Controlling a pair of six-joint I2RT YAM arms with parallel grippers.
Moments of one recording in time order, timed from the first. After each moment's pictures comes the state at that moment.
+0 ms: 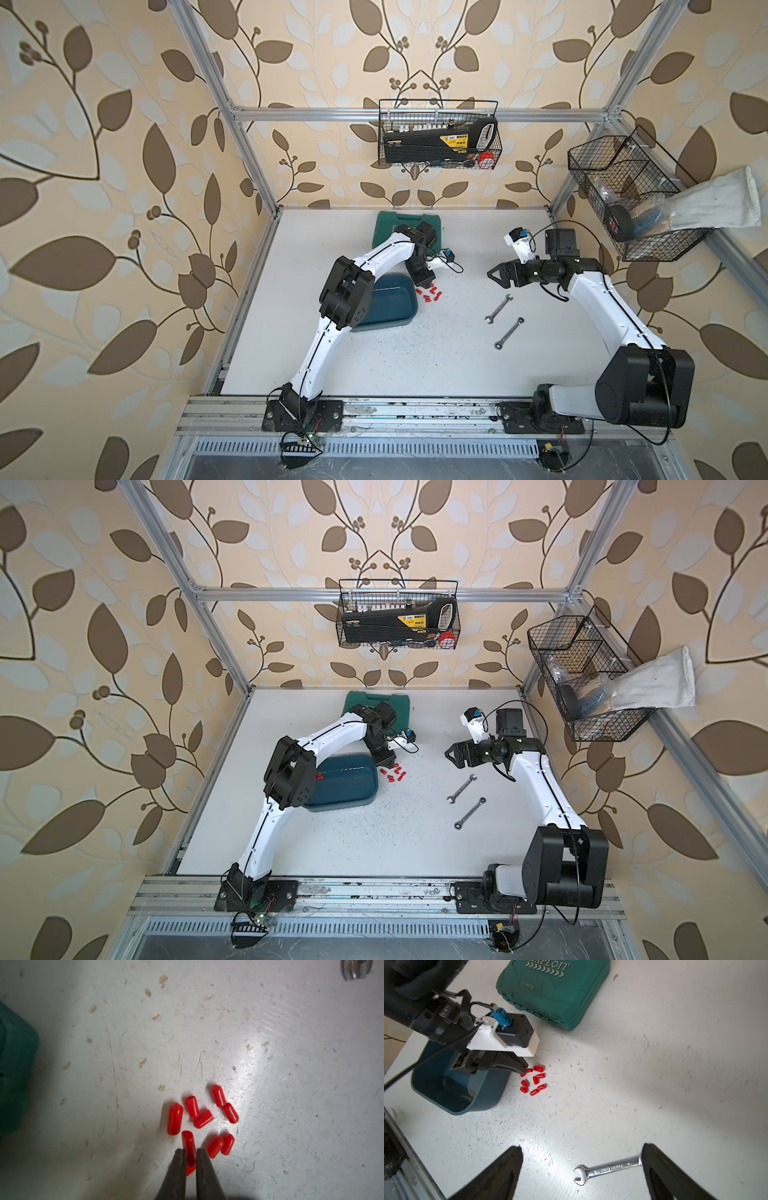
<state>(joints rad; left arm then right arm) -0.68 2.36 2.05 -1.07 0.31 0.55 -0.09 1.36 1.07 -0.68 -0.51 -0.25</state>
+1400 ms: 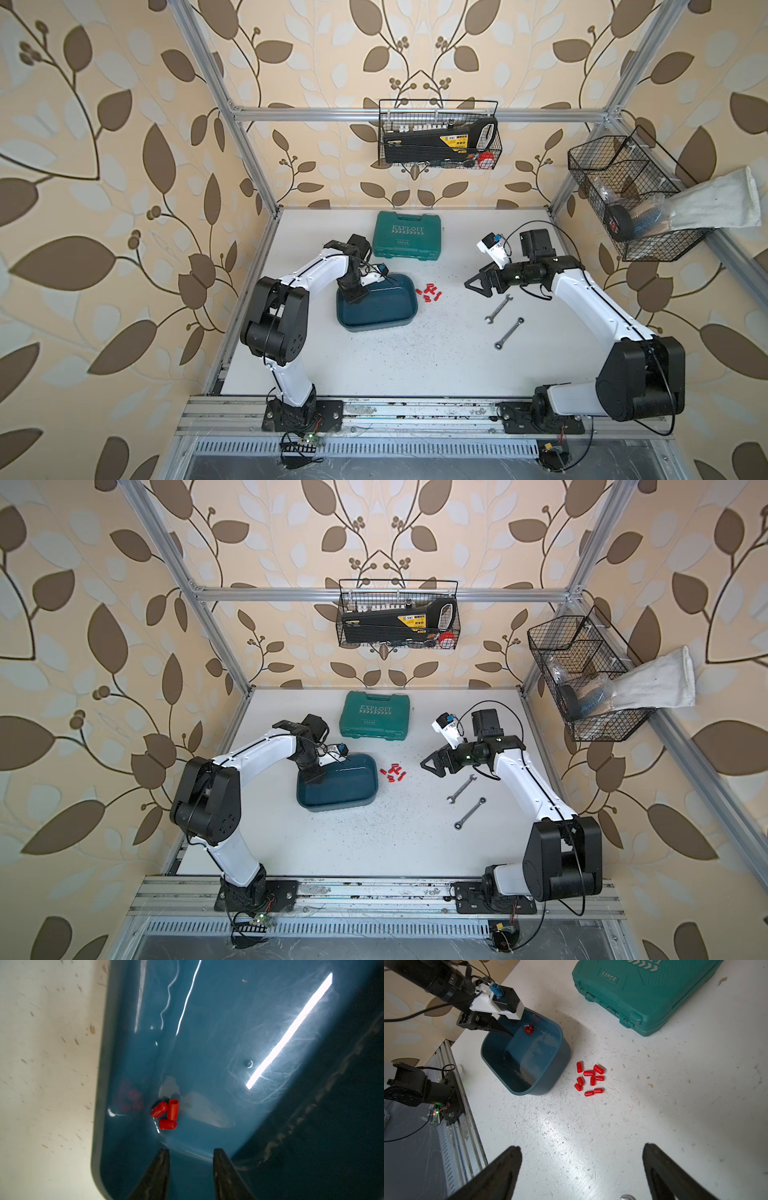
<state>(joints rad) -0.39 1.76 1.25 -0.94 -0.02 0.70 0.08 1.40 1.07 -0.69 -0.68 -0.31</state>
